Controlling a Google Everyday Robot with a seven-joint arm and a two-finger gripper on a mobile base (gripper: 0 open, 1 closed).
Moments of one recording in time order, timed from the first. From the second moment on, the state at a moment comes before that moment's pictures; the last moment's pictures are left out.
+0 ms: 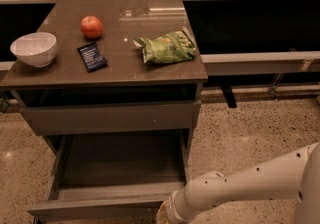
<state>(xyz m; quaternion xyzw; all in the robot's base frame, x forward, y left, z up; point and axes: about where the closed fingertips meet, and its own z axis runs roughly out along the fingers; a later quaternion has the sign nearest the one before) 0.356 -0.013 0.409 -0.71 0.66 0.18 0.17</state>
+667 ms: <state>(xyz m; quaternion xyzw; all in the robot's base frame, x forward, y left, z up) 0.403 -0.016 0.407 -0.69 0.68 0.17 0.18</state>
